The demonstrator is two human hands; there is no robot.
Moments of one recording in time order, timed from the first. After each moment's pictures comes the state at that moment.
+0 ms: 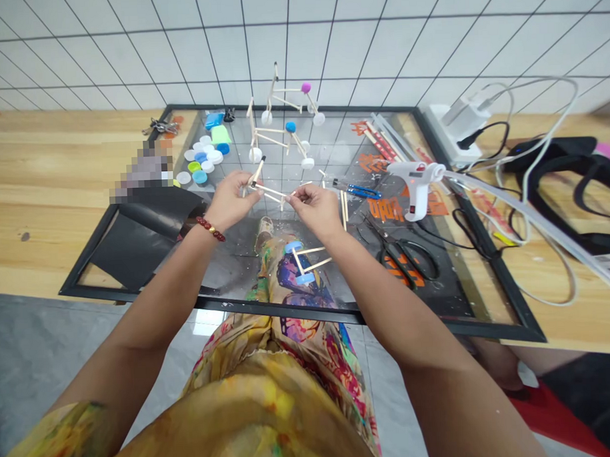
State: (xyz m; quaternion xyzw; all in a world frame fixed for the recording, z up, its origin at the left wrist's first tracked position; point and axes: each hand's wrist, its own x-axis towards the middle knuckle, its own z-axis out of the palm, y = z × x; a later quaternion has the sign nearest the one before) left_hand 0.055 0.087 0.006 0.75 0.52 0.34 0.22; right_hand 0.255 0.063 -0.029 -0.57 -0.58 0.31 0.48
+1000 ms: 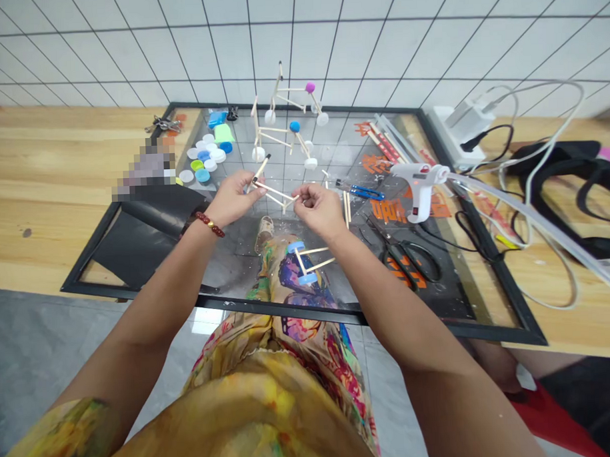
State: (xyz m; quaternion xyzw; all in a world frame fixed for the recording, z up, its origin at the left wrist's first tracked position) left_hand 0.052 0.091 0.008 0.75 0.50 0.34 0.27; right_hand 0.259 0.059 -0.028 -0.55 -0.59 0.36 0.46
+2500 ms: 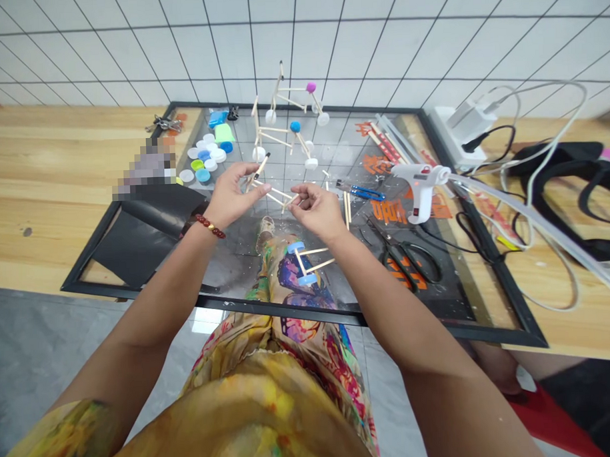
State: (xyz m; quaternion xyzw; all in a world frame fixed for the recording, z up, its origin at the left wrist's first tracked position) left_hand 0.051 0.095 0.000 0.76 0.46 0.42 0.21; right_hand 0.260 0.065 -0.038 -0.52 -0.58 0.39 0.49
